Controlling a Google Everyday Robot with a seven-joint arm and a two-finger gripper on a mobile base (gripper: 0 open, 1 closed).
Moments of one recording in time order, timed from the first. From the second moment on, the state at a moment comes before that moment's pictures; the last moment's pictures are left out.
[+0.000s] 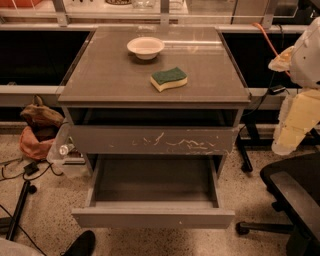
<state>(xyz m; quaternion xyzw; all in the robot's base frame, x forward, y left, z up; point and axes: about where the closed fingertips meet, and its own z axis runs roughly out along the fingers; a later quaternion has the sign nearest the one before) 0.438 -0.217 0.976 -0.60 0.78 -0.03 0.16</state>
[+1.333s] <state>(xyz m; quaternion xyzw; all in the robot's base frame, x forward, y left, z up) 0.425 -0.188 0.819 -0.62 0.77 0.08 0.11</state>
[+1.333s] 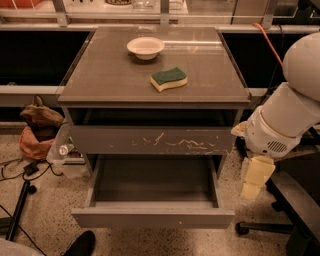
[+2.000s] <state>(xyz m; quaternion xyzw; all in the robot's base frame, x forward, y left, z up) 0.419 -0.180 0.796 -0.63 0.77 0.09 0.10</state>
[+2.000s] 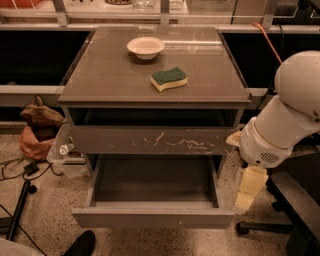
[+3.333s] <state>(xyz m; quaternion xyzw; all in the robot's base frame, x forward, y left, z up) 0.380 -0.110 0.614 -0.65 0.73 0.20 0.06</state>
